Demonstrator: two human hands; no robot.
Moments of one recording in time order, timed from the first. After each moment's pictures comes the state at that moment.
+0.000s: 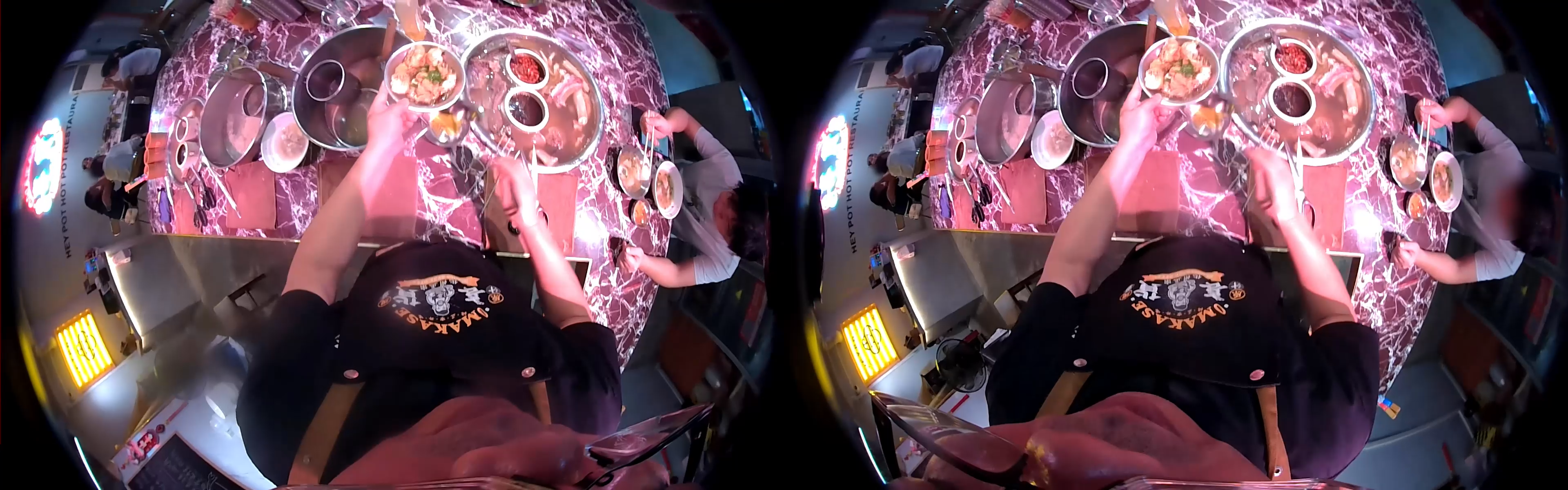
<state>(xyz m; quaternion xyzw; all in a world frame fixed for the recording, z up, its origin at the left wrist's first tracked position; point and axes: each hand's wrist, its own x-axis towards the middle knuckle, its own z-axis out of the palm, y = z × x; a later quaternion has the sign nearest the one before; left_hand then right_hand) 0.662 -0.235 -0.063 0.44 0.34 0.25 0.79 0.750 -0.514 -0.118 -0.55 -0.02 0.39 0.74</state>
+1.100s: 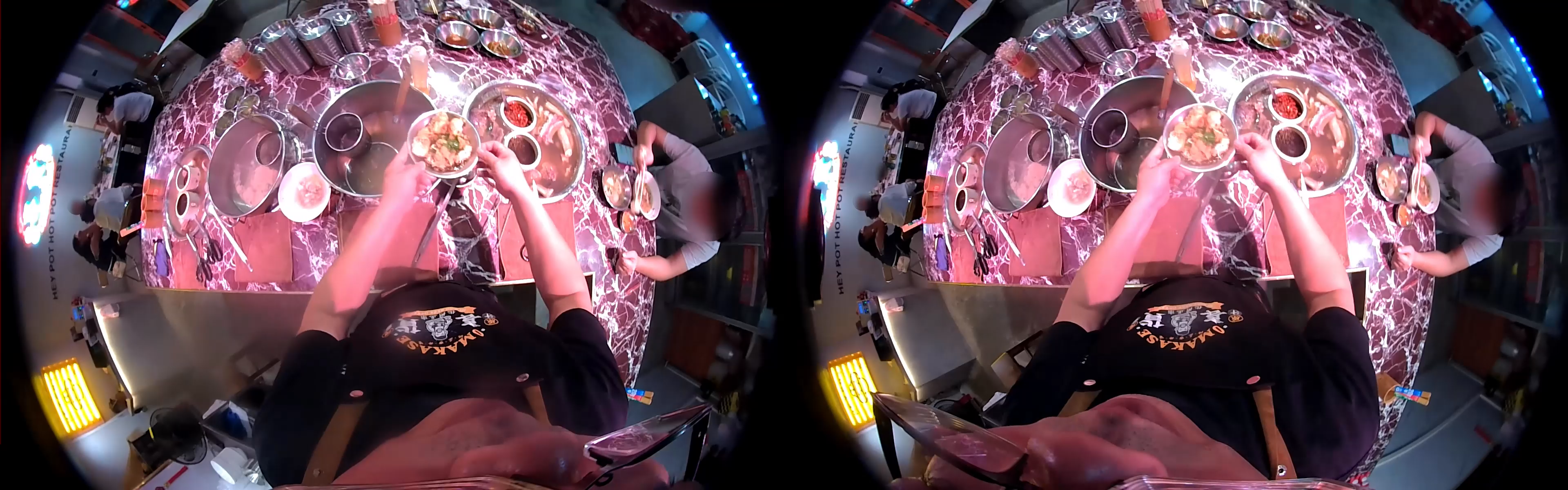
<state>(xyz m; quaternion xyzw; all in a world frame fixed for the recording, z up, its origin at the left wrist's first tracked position) 0.604 -0.217 -0.041 0.50 0.32 0.14 0.79 0.777 -0.390 -0.059 -0.61 -0.11 0.40 0.68</state>
